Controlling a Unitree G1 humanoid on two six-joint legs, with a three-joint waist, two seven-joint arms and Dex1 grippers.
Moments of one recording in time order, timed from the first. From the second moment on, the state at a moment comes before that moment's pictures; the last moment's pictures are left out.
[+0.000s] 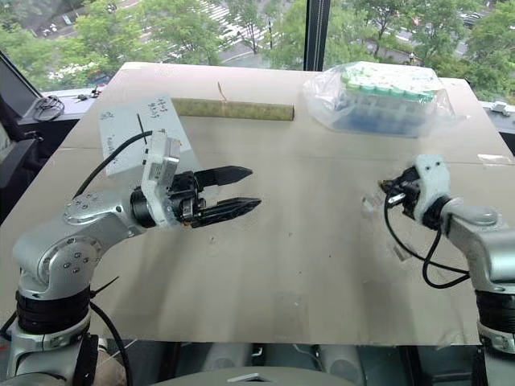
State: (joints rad) left arm -0.41 0.63 0.15 -0.51 -0.92 0.91 -0.80; right arm -0.30 -0.67 -0.30 -0.32 0.63 0.93 0.56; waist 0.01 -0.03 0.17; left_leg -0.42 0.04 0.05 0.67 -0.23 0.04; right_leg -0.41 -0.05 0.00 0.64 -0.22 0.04
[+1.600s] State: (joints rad) left arm -0.71 0.54 0.07 -0.25 -1.18 1.10 -0.91; right arm -0.49 -0.79 -0.17 -0.66 1.57 0.91 0.27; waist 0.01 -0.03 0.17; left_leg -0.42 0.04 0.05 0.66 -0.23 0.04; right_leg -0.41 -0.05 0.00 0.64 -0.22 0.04
